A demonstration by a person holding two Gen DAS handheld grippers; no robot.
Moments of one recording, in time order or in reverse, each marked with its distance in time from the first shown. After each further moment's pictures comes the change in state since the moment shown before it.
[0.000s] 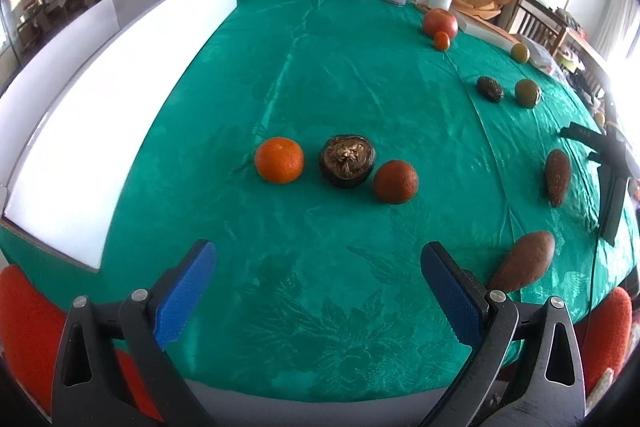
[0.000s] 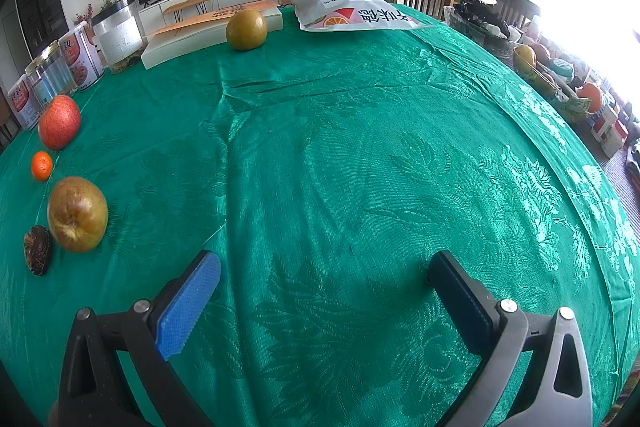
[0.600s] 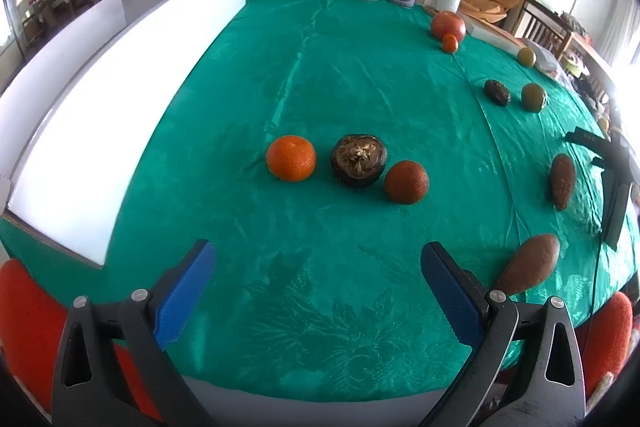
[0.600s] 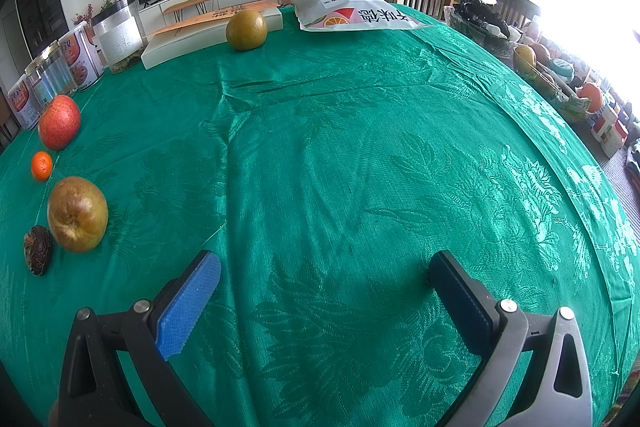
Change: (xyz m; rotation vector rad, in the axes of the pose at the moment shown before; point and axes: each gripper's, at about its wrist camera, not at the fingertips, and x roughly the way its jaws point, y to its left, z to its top) left arm 0.002 0.005 -0.001 -0.018 0.008 0.011; right arm 0.000 0.000 0.000 -0.001 -0.001 0.000
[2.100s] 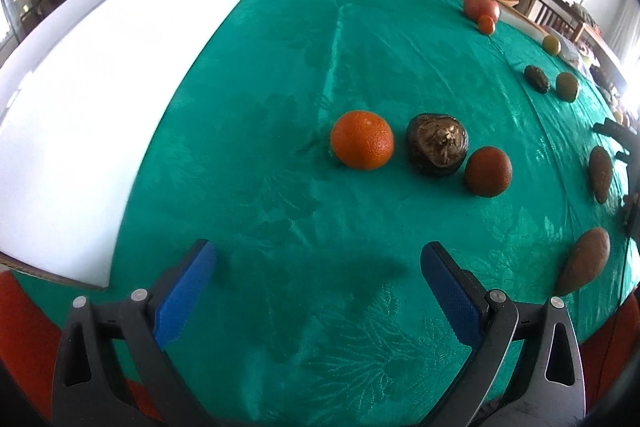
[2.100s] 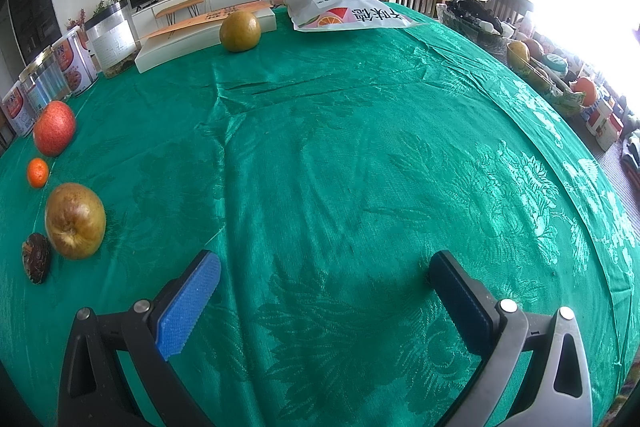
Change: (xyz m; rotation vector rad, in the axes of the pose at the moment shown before) left arm 0.042 0.039 0.004 0.011 0.070 0.022; right arm 0.000 0.002 0.000 0.027 0.001 -0.022
